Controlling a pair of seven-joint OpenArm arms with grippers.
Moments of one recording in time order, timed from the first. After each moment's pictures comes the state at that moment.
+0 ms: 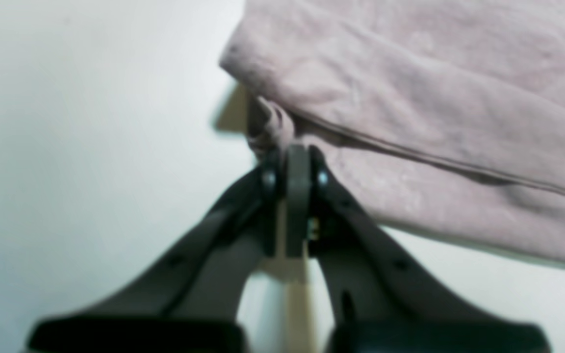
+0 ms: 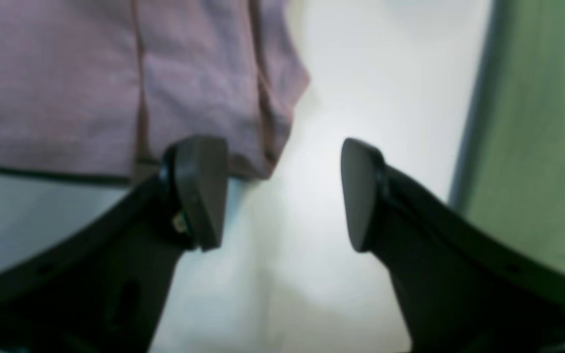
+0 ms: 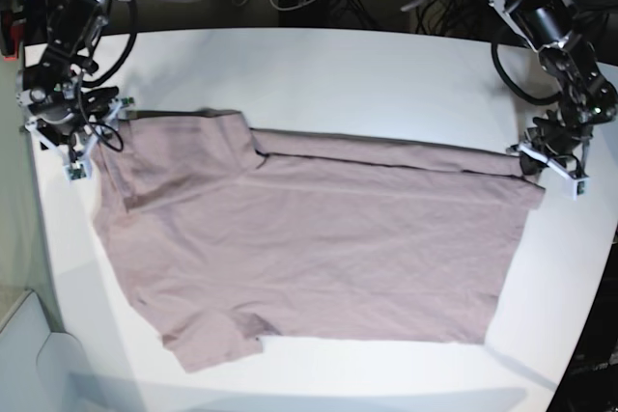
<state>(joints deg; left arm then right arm) -8.6 -12.1 -43.3 64.6 -8.4 -39.4 39.3 -3.1 1.8 34.0 96.3 -13.1 40.1 -52.5</state>
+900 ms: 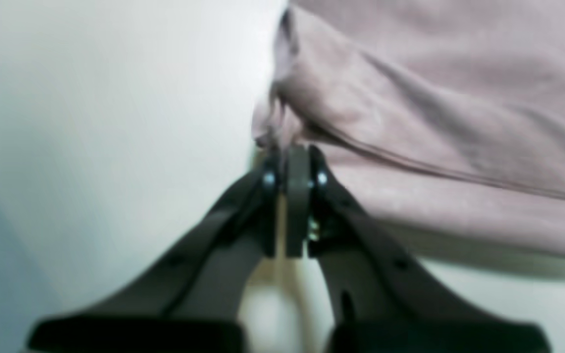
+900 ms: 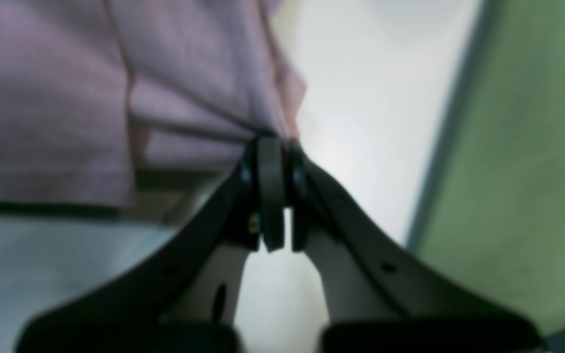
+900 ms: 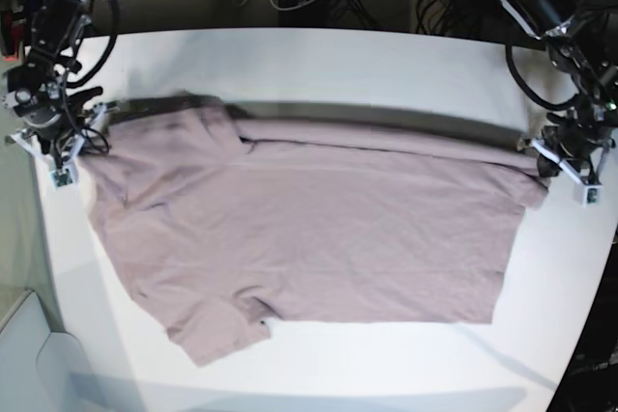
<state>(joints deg) -5.0 -11.1 -43.0 83.0 -9.1 -40.3 50.5 -4.1 6.6 33.4 97.7 -11.9 40.3 -47.8</state>
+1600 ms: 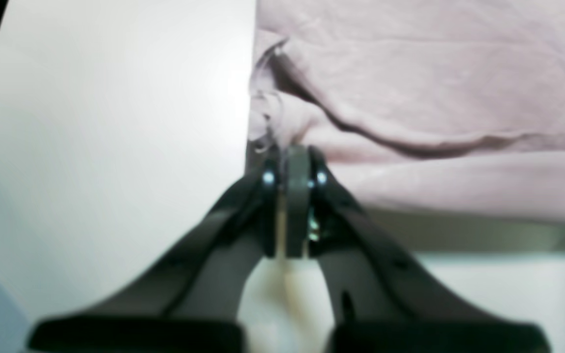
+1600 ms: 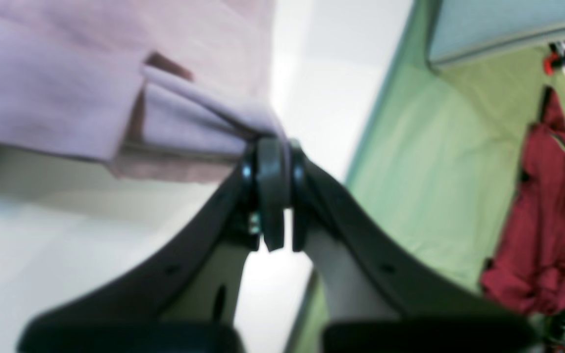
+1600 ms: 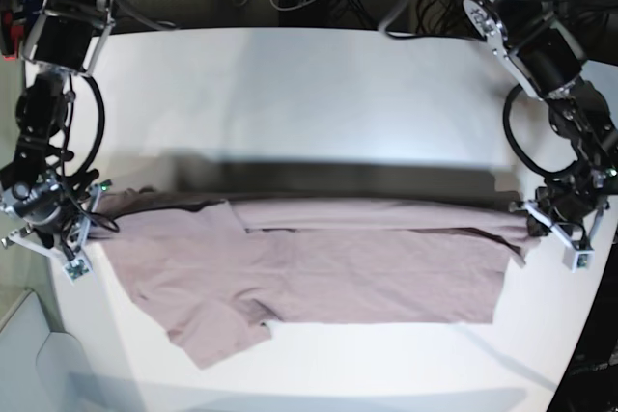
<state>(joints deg) -18.5 -11.1 -38.0 77.1 -7.6 -39.9 55.6 12.8 15.5 17.2 92.5 -12.4 40.4 -57.7</state>
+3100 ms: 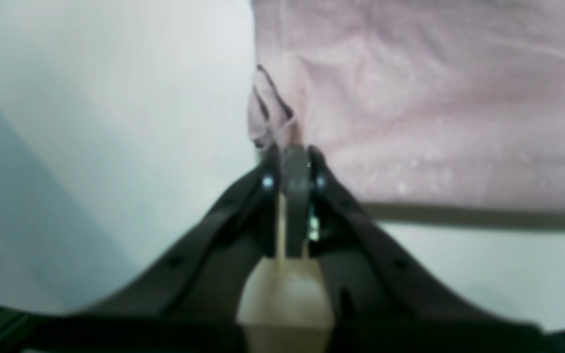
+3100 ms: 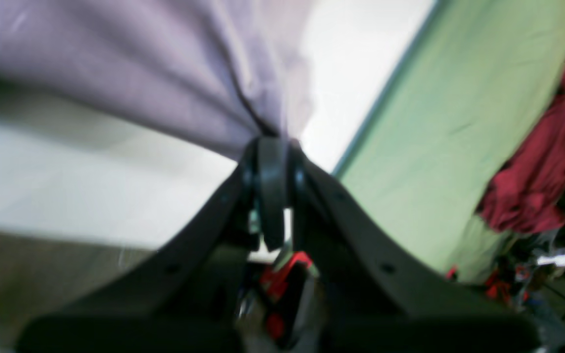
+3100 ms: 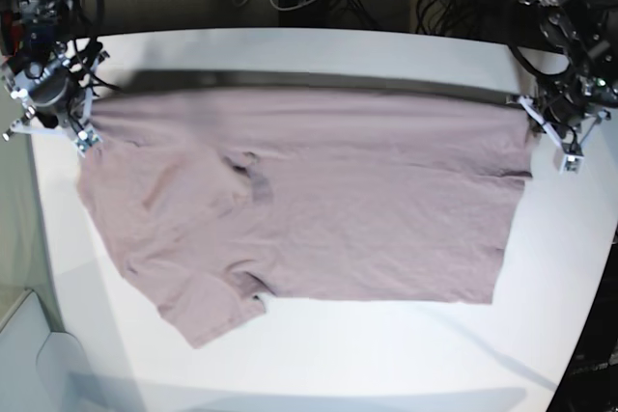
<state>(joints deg) 4.1 -10.2 -38.3 92.2 -8.1 -40.0 61.9 -17.3 18.1 17.4 110.9 -11.5 40.4 -63.4</state>
